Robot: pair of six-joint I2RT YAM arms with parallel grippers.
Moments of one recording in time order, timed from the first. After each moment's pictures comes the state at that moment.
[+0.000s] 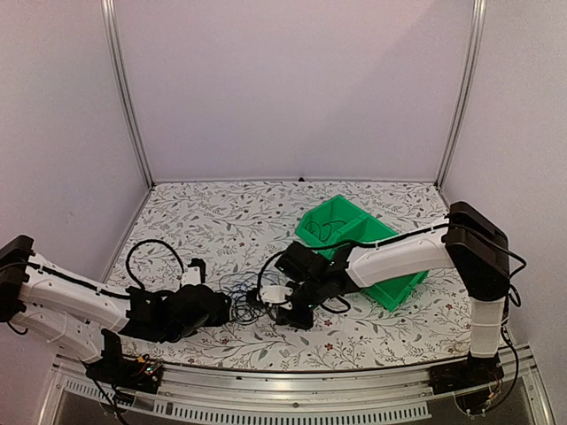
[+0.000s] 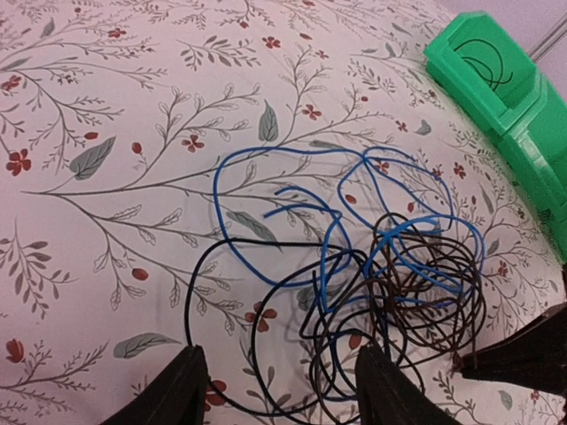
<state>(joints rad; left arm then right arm) -1.19 1.26 0.40 -0.02 -0.65 -1.06 1.11 2.03 1.28 -0.32 -0.24 -0.37</state>
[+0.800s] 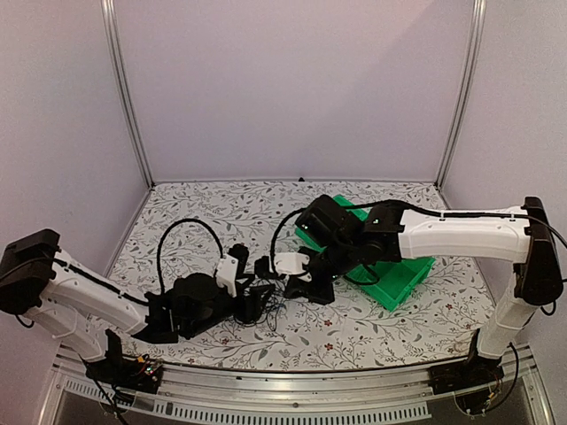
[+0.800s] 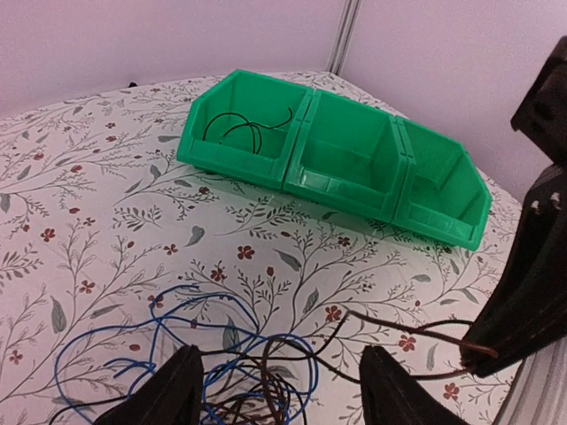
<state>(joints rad) -1.22 1.41 0.40 0.69 -0.50 -0.40 1.11 1.71 1.35 -0.60 -0.22 -0.49</state>
